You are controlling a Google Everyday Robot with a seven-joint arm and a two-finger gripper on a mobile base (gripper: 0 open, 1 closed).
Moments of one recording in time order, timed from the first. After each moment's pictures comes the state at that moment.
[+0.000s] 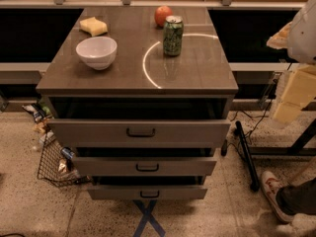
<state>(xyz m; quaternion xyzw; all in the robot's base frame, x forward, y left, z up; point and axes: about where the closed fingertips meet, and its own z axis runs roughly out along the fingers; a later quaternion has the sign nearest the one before) 0.438 -0.216 0.977 -0.60 0.78 -0.04 0.16</state>
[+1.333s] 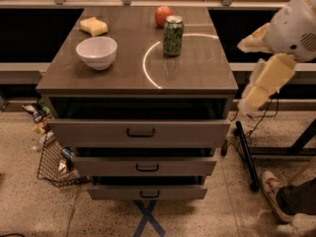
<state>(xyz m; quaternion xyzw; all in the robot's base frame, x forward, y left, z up) 0.468 -0.173 0.969 -0.60 0.76 0.13 0.23</state>
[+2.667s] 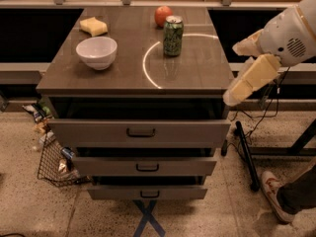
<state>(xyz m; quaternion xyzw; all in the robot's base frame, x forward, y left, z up) 0.496 -0.159 0.954 -0.54 0.77 0.19 0.28</state>
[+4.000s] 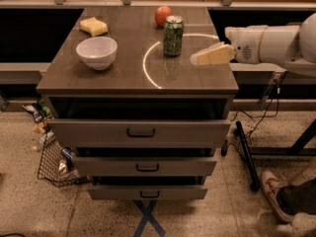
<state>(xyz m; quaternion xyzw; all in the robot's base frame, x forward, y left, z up) 0.673 -0.160 0.930 -0.35 0.73 0.22 0.54</state>
